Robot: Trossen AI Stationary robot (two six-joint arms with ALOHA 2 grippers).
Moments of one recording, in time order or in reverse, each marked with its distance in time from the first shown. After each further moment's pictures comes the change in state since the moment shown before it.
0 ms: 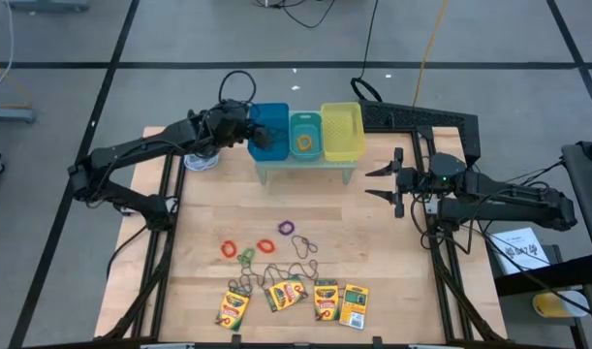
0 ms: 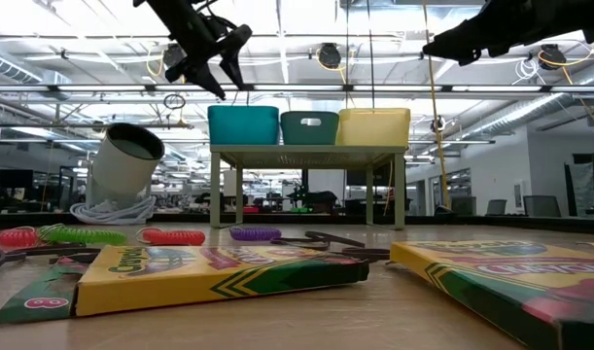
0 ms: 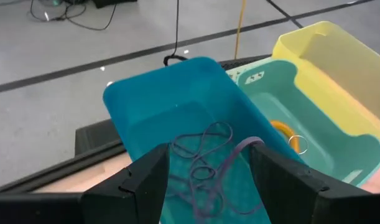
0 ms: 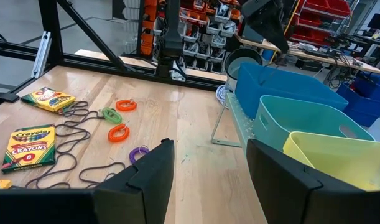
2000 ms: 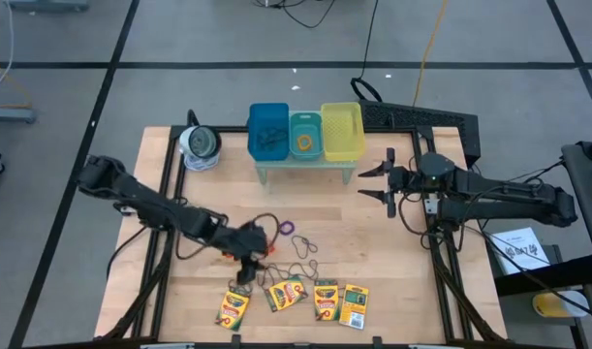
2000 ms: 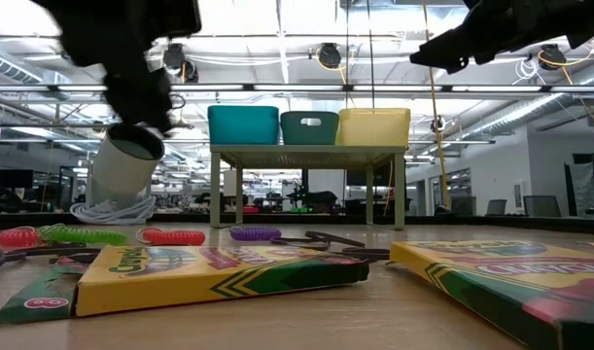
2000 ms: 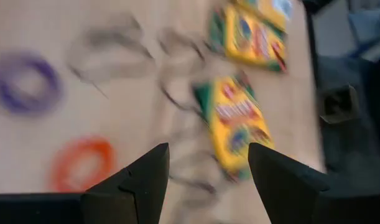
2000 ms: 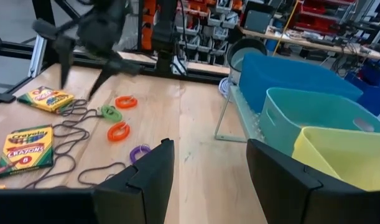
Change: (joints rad) left arm -0.834 0.107 -0.388 0.327 0.392 -0.119; right arm 0.000 0.109 0.000 0.080 0.000 0.029
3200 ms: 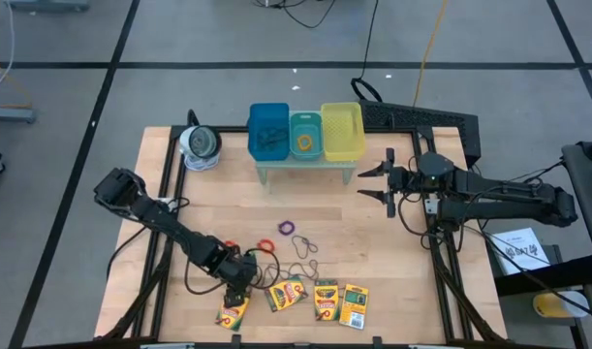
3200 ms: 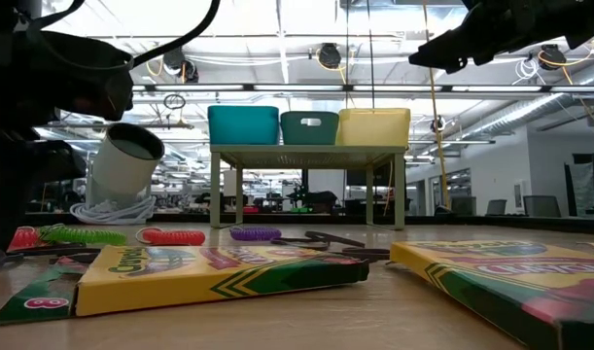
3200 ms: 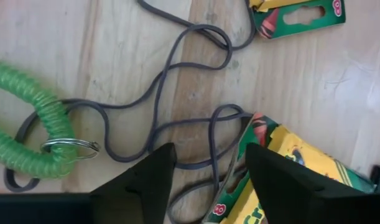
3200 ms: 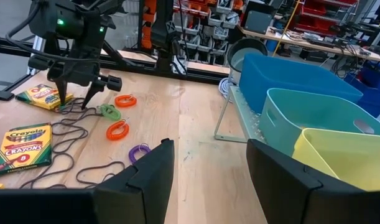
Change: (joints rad) left arm -0.173 0.247 0.005 -0.156 0.059 -0.188; right arm 0.000 0.006 0.000 0.005 0.000 -0.012
